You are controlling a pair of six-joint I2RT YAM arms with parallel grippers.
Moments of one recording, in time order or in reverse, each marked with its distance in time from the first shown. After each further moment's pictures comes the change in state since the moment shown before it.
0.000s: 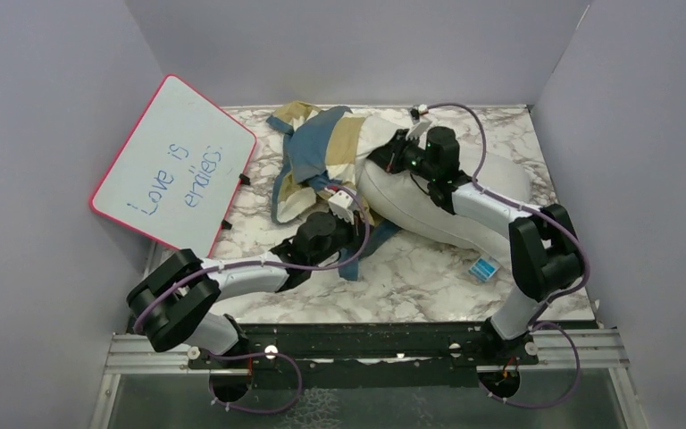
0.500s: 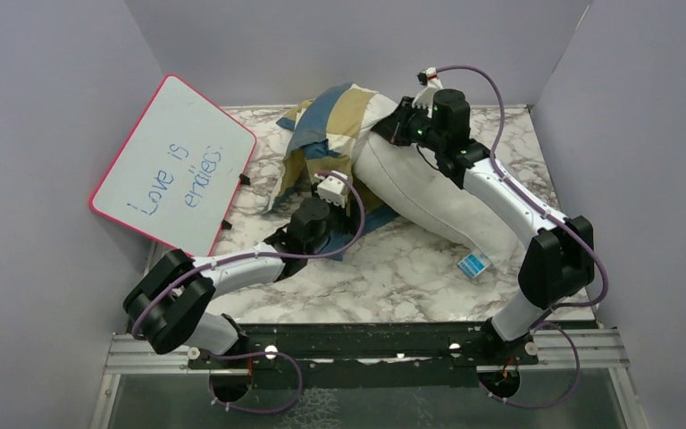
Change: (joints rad) left arm 0.066 -0.030 0.055 -0.128 -0.180 0.175; right arm 0.009 -0.041 0.304 -0.414 0.062 -0.021
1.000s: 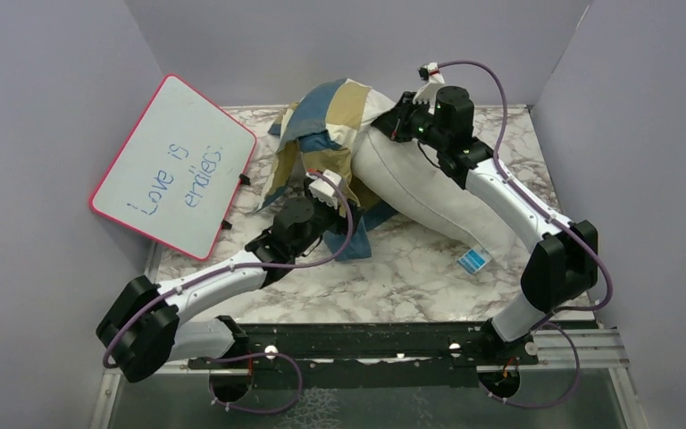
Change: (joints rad) left arm 0.000 -0.223 -0.016 -0.057 0.152 0.059; right arm 0.006 -0.027 0.005 0.032 0.013 -0.034
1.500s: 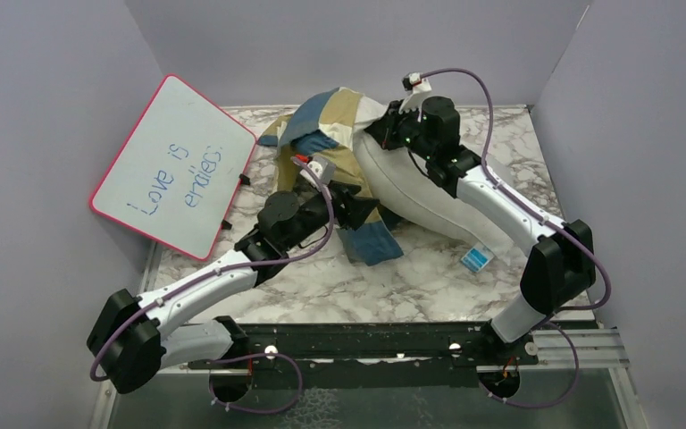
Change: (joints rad) left arm 0.004 -0.004 0.101 0.045 0.210 -0.256; right arm 0.089 -0.001 -0.060 0.045 0.129 -0.159
